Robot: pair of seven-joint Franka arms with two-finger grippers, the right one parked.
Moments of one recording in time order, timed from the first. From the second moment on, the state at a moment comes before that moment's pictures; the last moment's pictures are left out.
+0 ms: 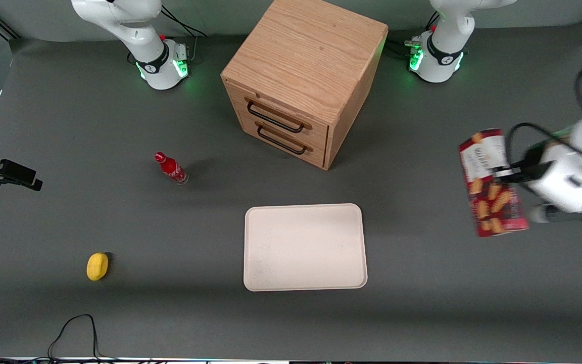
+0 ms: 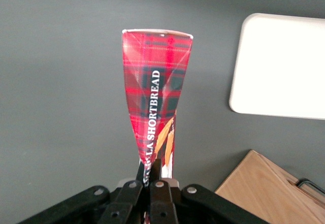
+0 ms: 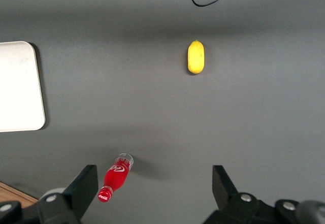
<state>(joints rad) -0.03 0.42 -0.27 -1.11 0.04 1.39 -0.34</state>
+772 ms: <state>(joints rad) -0.39 0.59 -0.26 -0.96 0.12 1.49 -0.64</state>
